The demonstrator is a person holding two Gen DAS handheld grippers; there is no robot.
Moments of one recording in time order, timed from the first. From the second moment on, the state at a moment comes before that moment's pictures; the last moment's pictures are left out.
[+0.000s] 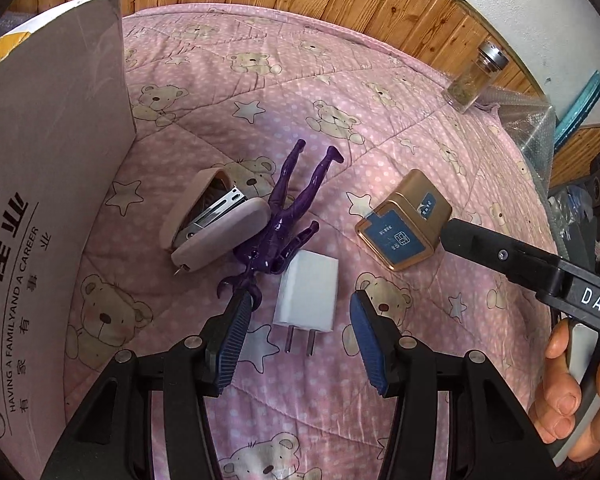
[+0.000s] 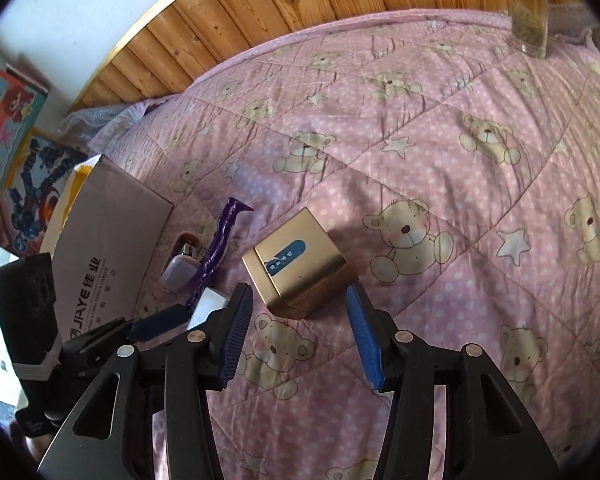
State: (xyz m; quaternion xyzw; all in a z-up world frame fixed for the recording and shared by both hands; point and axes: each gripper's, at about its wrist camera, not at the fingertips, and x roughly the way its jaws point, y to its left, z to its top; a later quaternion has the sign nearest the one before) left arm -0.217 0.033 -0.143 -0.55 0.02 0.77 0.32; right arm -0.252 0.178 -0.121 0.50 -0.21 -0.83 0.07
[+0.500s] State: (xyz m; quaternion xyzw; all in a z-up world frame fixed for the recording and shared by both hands) left arm -0.207 0.040 -0.147 -0.54 0.04 0.77 0.34; right arm -0.229 0.220 -0.138 0.50 -0.24 -0.83 -0.01
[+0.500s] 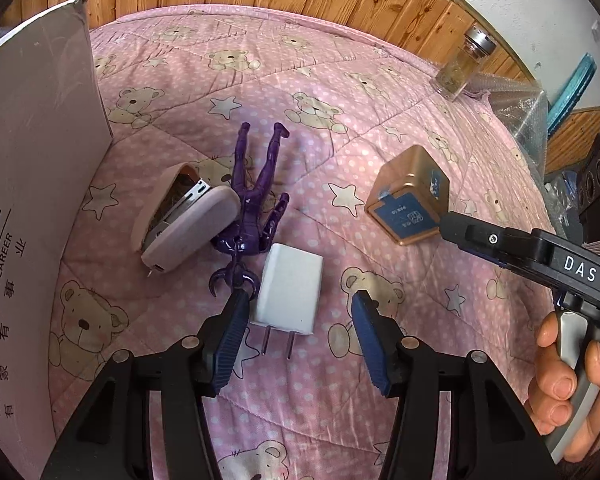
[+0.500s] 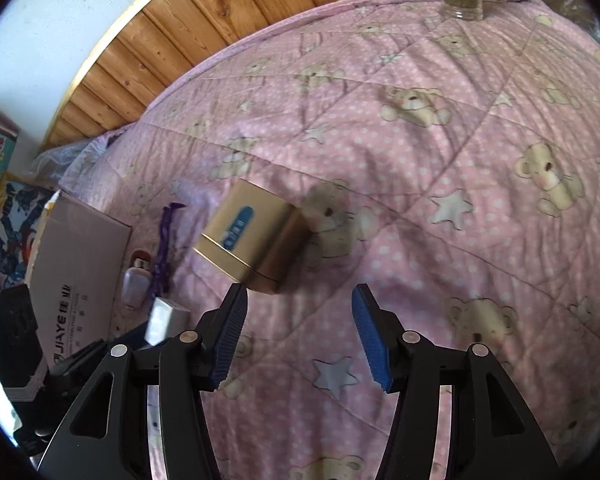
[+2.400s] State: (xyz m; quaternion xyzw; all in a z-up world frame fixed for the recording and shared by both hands) left arm -0.185 0.057 -0.151 -0.50 0.05 0.79 0.36; right arm -0.210 0.251 -0.120 0.45 -0.20 -0.86 -0.15
